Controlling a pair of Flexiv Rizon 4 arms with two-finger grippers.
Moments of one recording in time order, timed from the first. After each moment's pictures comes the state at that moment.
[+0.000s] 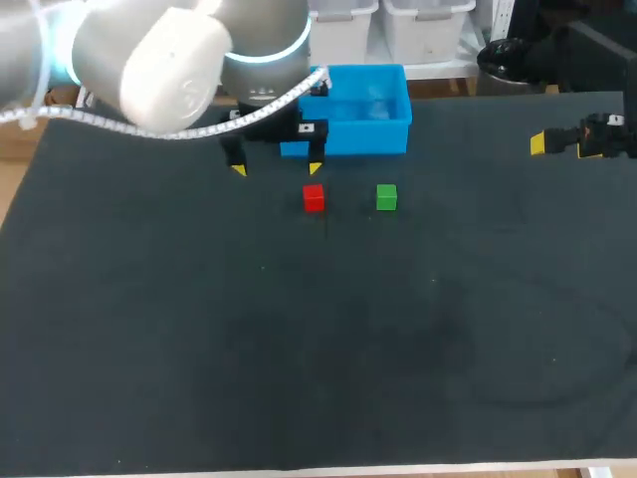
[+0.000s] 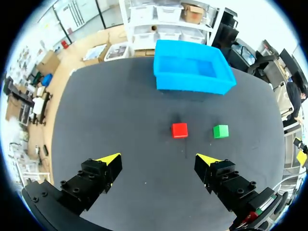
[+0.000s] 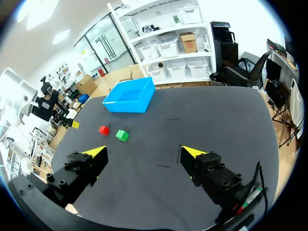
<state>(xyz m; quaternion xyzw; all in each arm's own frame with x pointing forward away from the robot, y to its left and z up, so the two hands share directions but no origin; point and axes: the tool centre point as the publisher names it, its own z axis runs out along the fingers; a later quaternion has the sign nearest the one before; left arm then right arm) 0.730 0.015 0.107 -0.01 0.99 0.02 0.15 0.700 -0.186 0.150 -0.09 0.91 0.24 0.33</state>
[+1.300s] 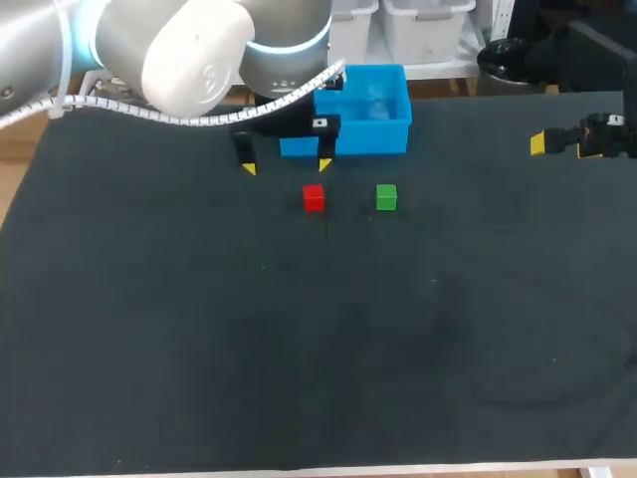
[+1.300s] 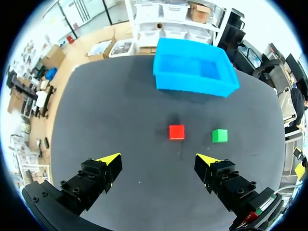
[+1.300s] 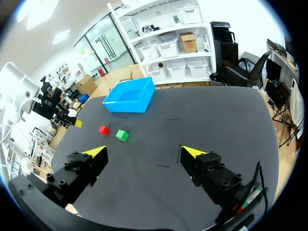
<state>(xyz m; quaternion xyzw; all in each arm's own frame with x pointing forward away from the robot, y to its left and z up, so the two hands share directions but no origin) 0.735 0.002 0.105 -0.04 0.99 0.02 0.13 0.700 -0.186 0.150 -0.09 0.91 0.24 0.33</state>
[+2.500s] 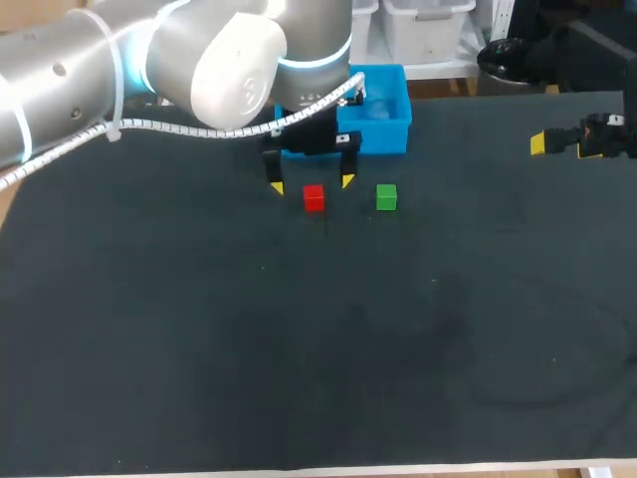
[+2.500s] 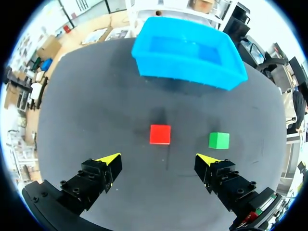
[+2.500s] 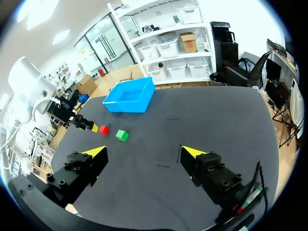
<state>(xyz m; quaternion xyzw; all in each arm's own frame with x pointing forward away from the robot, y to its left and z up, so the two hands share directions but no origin) 0.753 -0.031 0.050 -0.05 1.00 0.00 0.09 0.699 -0.186 0.150 -0.09 0.91 0.24 0.33</state>
